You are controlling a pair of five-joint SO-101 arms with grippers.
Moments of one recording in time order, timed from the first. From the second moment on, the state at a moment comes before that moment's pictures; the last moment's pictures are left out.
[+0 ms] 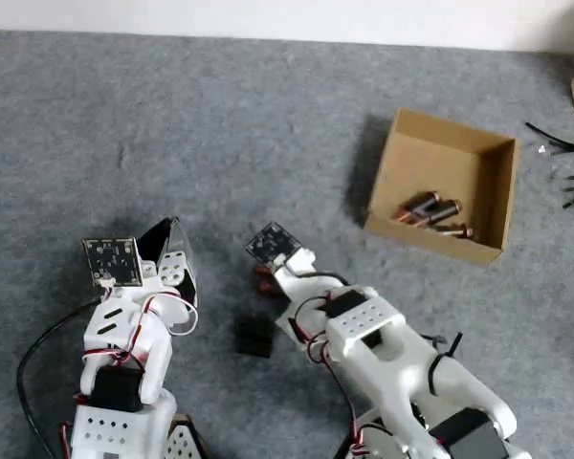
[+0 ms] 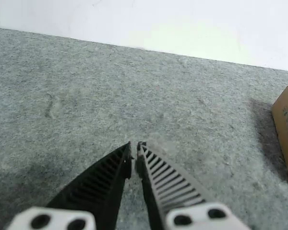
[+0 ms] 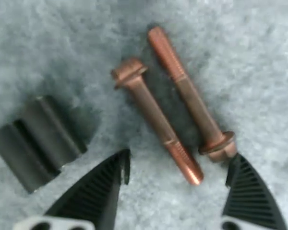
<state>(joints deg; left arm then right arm) 0.9 -103.5 96.0 33.5 14.9 -34.5 -20.5 65.5 31.6 18.9</state>
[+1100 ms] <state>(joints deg) 0.5 -103.5 96.0 33.5 14.9 -23.3 -65.6 78.1 35.6 10.9</state>
